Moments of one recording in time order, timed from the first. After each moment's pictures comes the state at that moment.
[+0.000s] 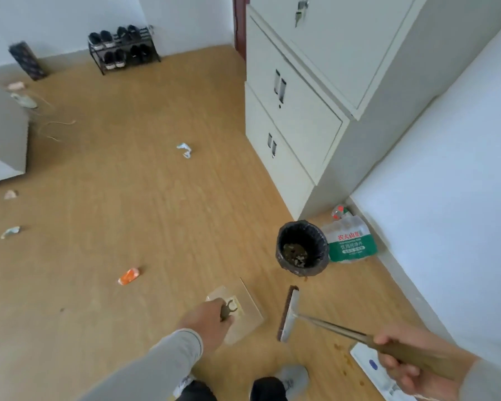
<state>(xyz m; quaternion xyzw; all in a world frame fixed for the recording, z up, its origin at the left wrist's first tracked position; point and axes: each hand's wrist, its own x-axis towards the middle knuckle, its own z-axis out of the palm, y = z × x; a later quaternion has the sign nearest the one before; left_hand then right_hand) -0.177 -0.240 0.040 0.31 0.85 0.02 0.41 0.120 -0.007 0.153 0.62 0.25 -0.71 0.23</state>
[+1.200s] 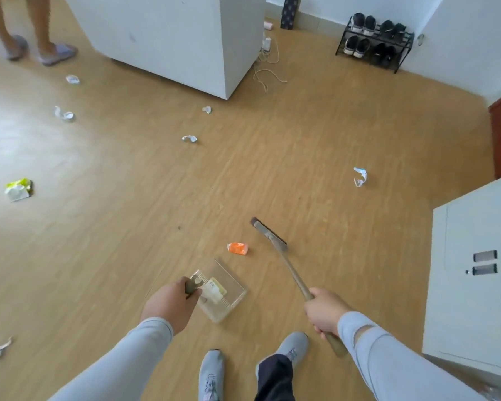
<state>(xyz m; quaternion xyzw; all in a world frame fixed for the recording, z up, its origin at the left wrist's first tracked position) -0.480 -0.585 -0.020 -0.12 0.94 0.17 0.28 -0.476 -0.266 0.007 0.29 0.79 -0.31 0.44</state>
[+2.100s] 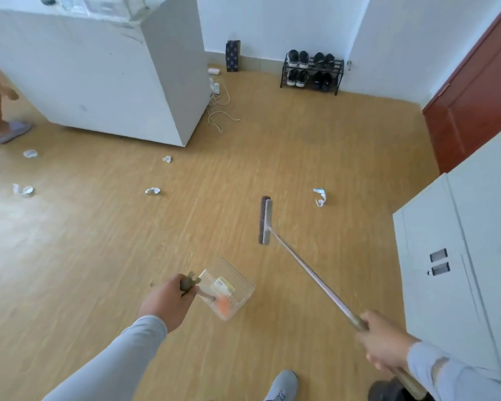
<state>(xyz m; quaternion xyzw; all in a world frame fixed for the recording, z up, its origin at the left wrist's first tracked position) -0.610 -0.453 0.060 -0.06 0.95 0.19 0.23 -0.479 -0.058 0.108 0.34 0.79 -0.29 0.41</state>
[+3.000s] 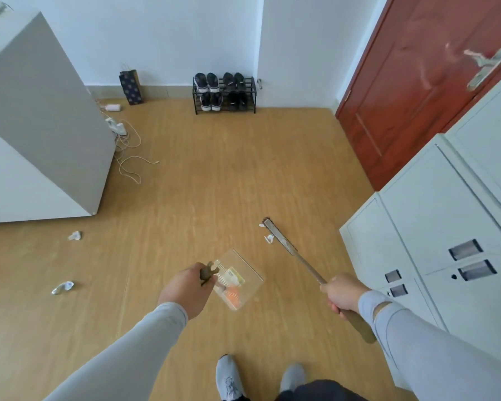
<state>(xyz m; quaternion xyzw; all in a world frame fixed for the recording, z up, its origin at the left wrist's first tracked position) -0.958 -0.180 0.077 0.15 0.94 0.18 0.26 -0.790 0.114 0.100 0.53 0.70 -0.39 0.28</state>
